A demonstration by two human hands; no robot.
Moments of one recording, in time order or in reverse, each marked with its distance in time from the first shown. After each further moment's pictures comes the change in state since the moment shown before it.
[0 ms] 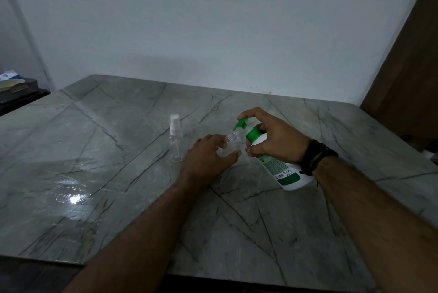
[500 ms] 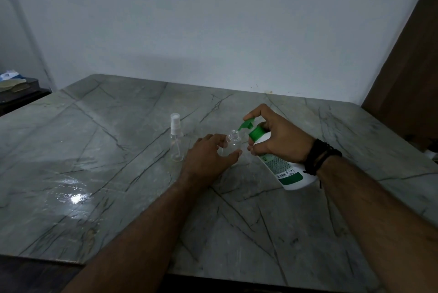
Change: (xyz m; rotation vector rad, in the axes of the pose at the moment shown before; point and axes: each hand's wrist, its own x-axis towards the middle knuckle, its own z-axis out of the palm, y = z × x) left_hand -0.001 0.002 -0.002 -0.030 -0.015 0.000; right_hand -0.002 0.004 -0.004 0.036 0.006 0.012
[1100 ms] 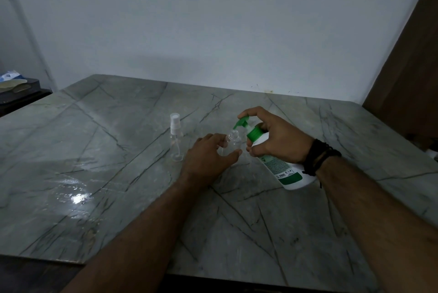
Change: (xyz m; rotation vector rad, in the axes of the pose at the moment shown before) left_hand 0.002 -0.003 0.002 0.029 0.016 0.009; right_hand 0.000 -0.004 0.003 -0.021 -0.022 -0.014
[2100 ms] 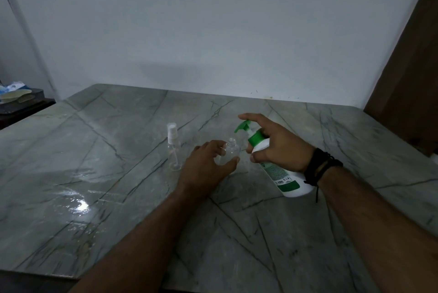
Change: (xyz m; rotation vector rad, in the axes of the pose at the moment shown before) left_hand -0.004 0.005 -0.004 -0.043 0.022 -0.011; right_hand 0.000 0.009 -0.005 0.002 0.025 -0.023
